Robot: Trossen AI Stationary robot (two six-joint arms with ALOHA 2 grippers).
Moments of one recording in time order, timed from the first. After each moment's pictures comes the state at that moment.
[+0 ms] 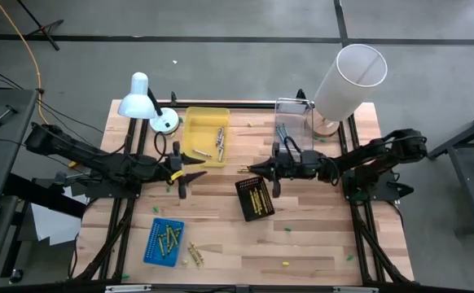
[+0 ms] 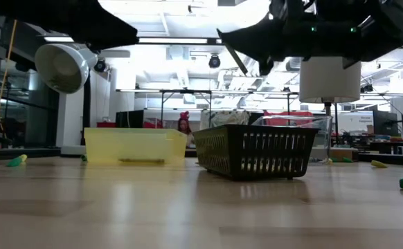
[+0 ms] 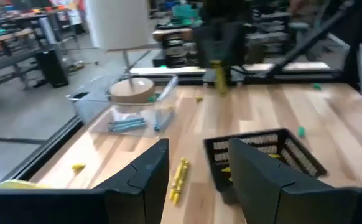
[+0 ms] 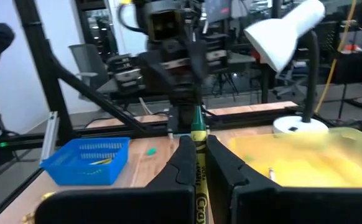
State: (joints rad) left arm -0.25 0.89 0.39 0.31 -0.47 0.02; right arm 0.04 1.49 0.50 1.04 0.06 0.08
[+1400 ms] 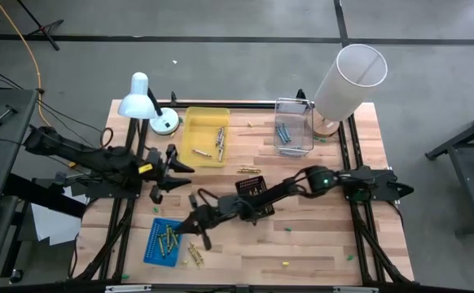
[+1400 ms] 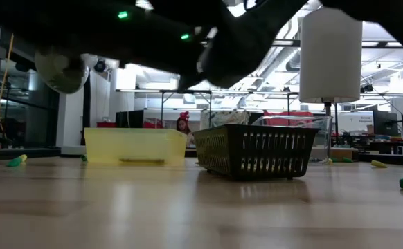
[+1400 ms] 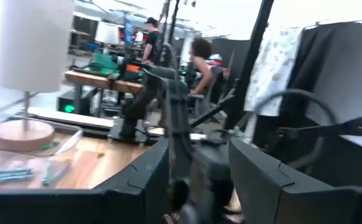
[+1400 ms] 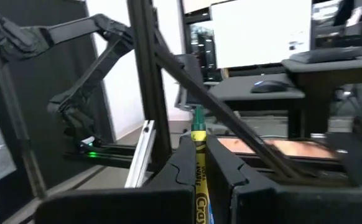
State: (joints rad) left arm -0.28 0.66 0.39 0.37 -0.15 -0.21; right arm 0.26 2.53 1.75 0.94 -0.15 0.12
